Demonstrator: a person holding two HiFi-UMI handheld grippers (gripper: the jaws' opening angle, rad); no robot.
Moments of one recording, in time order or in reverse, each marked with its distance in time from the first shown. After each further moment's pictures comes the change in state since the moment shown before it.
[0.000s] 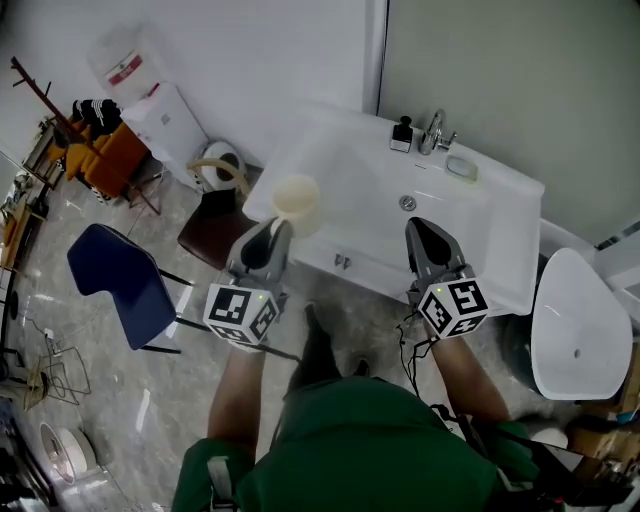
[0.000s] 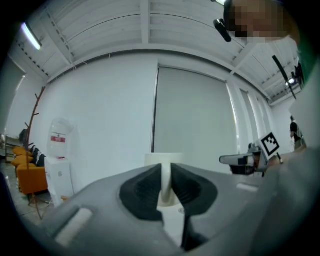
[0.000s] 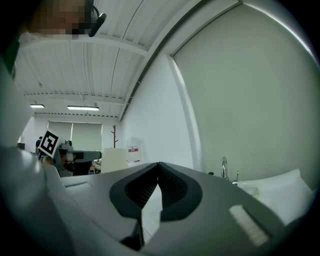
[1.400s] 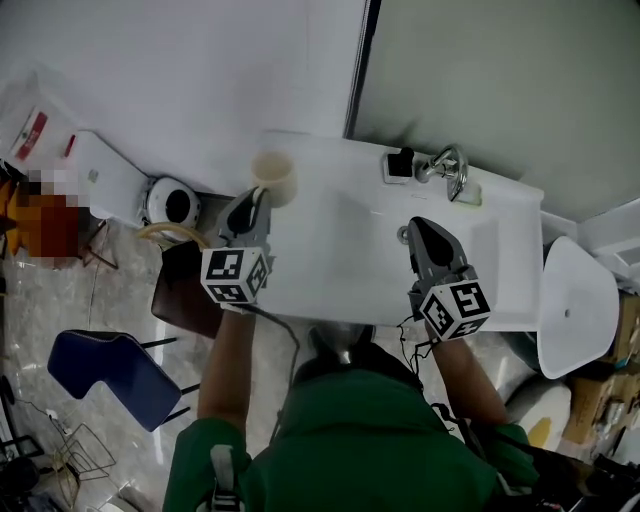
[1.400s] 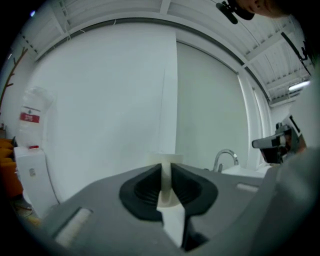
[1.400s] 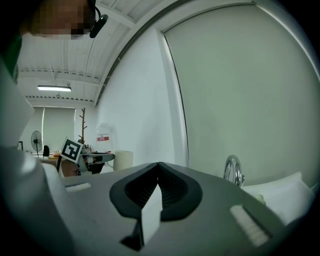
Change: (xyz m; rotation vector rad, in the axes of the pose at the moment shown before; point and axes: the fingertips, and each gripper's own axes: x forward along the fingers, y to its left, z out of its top) left arm 0.323 0.263 -0.088 -0.036 0.114 -0.111; right arm 0.263 -0.120 -0.027 0.004 0.120 -0.271
